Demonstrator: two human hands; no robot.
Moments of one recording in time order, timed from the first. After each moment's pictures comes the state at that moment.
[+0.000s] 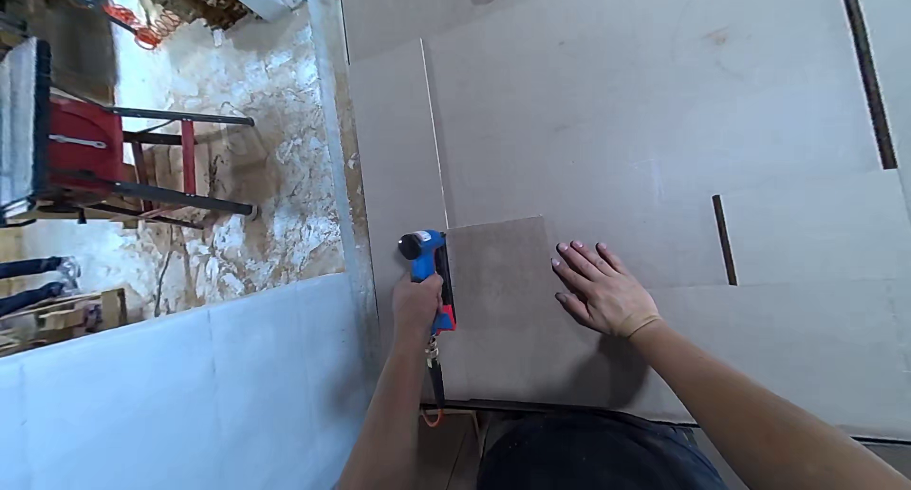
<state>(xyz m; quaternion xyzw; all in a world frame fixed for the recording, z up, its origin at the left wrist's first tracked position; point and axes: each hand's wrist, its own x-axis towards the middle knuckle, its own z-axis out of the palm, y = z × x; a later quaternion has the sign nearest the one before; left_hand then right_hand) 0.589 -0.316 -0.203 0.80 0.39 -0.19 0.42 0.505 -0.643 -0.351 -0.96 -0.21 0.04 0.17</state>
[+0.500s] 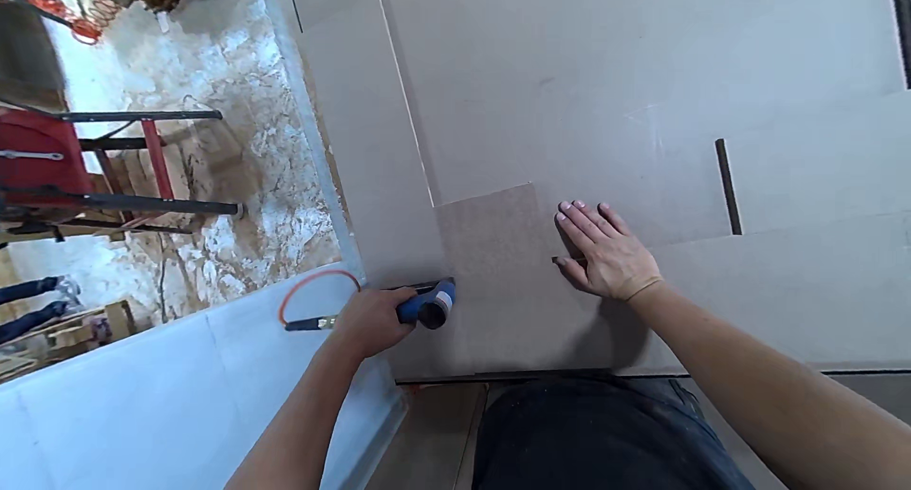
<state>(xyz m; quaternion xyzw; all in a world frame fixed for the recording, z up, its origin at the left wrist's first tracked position) 0.598 -0.241 -0.164 0.85 -0.15 -0.49 -0.08 0.504 -0.642 -0.345 -0.97 -0.16 0.04 0.18</state>
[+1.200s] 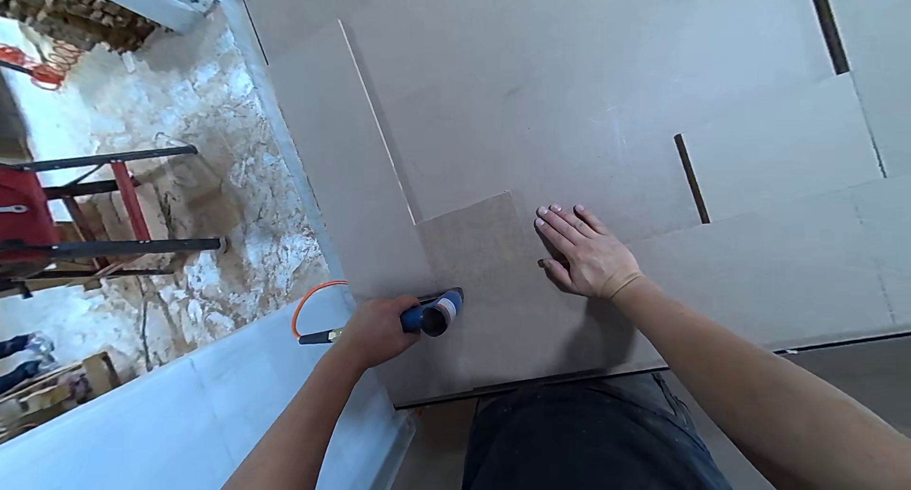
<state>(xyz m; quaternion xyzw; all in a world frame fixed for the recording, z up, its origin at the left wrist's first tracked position) 0.614 -0.269 -0.183 0.83 -0.17 -0.53 -0.07 0.504 -0.644 -0.347 -0.97 -0.15 0.04 0.19</state>
